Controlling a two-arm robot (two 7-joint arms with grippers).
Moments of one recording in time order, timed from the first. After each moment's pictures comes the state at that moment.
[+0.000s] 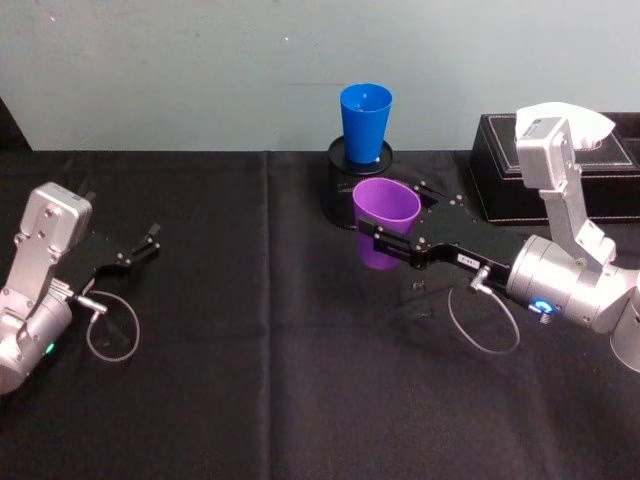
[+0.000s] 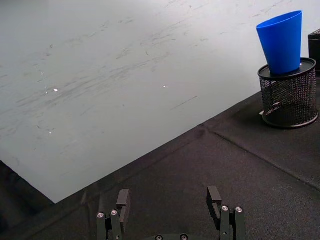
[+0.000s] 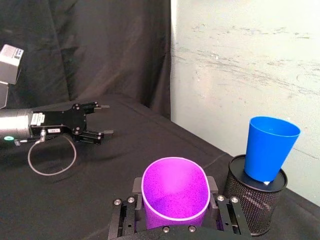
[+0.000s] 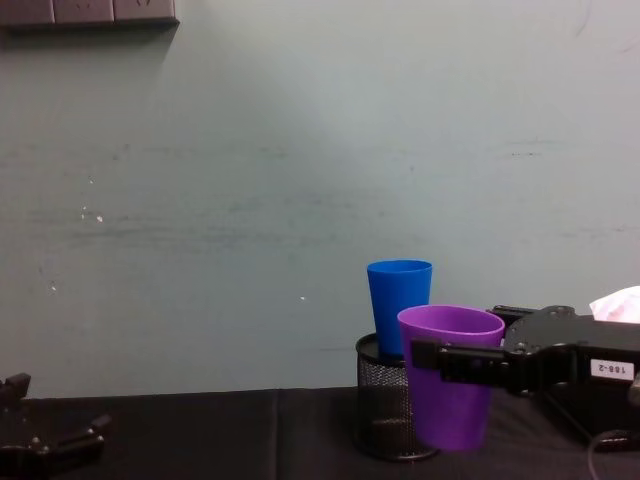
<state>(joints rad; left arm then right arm) -0.20 0.60 0.45 -1.41 -0.25 -0.12 0.03 0.34 0.50 -0.44 -1.47 0.45 0.02 0.59</state>
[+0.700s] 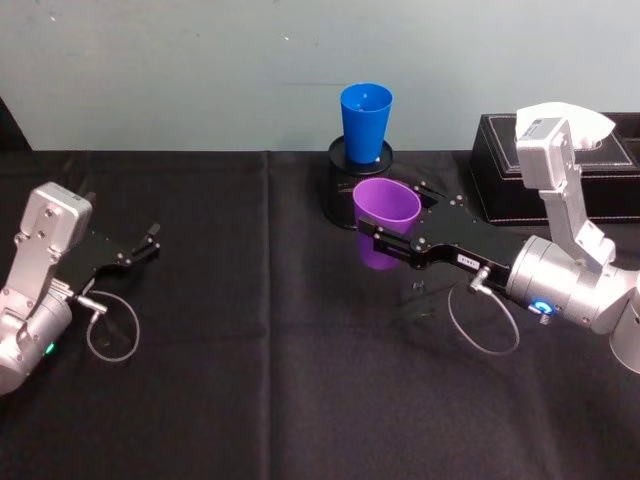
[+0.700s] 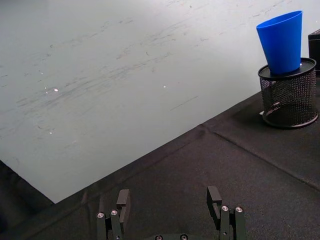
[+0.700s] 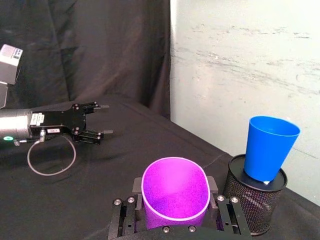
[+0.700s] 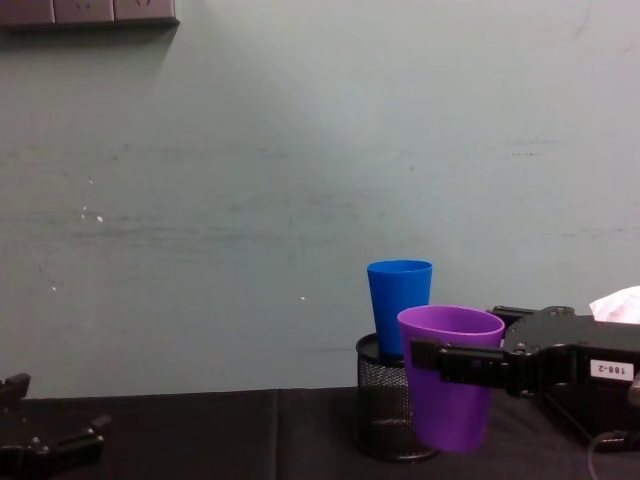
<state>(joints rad) -0.20 0.60 0.45 -1.41 -0.25 -0.12 0.03 0.34 0.50 -0.44 -1.47 0.45 0.01 0.59</state>
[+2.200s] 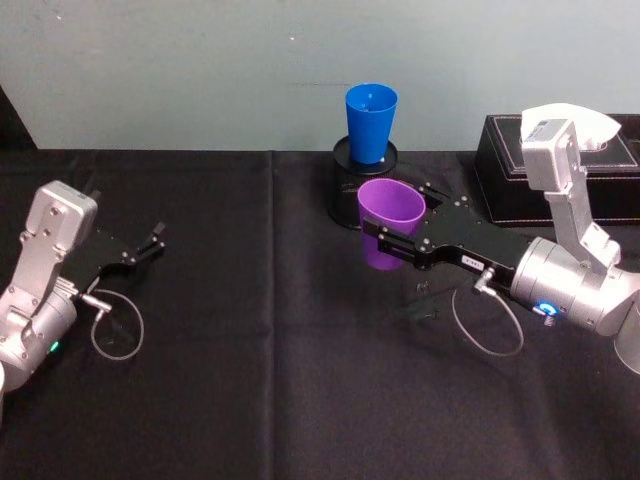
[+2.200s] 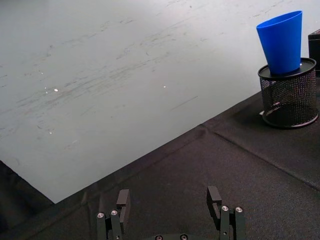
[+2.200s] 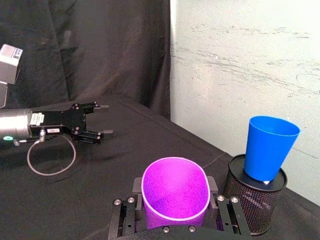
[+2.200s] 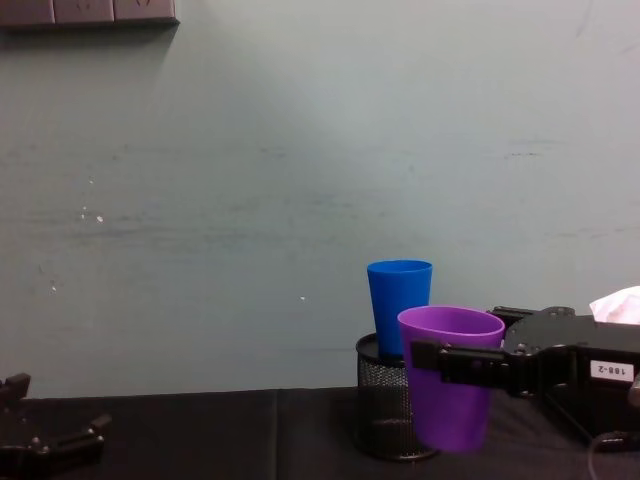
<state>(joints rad) -0.20 0.60 0.45 -1.41 -0.25 -0.12 0.03 0.34 0.50 -0.43 -1.47 0.45 0.01 0.59</state>
